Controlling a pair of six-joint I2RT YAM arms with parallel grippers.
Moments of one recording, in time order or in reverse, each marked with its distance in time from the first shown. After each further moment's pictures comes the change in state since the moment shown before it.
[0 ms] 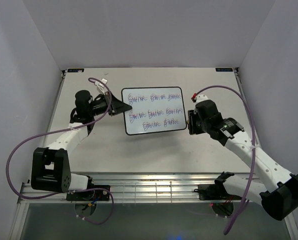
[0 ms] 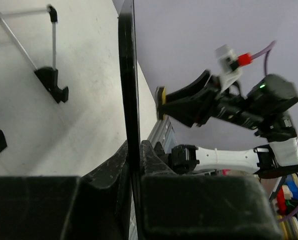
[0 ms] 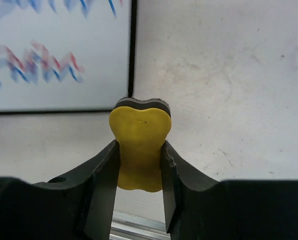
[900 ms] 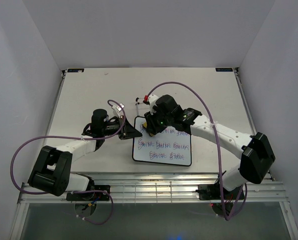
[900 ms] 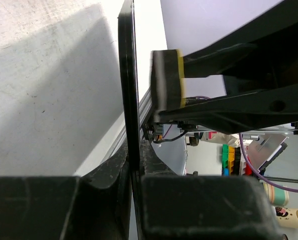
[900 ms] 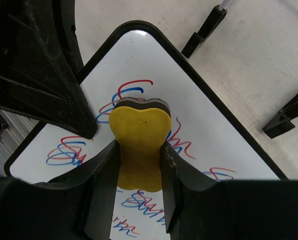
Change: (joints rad) left arm -0.229 -0.016 -0.292 -0.018 -0.059 0.019; right arm 0.279 0.412 0.269 0.250 -0.322 -0.096
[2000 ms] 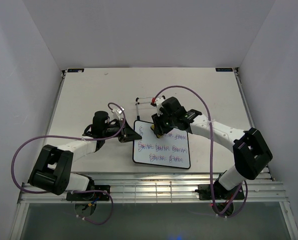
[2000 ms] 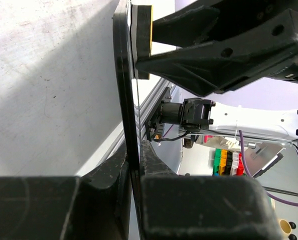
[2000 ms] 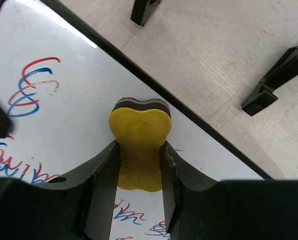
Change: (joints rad) left arm -0.007 0.008 -0.018 -0.052 -0.031 -0.017; right arm -0.101 0.059 -0.132 0.091 -0.017 -0.023
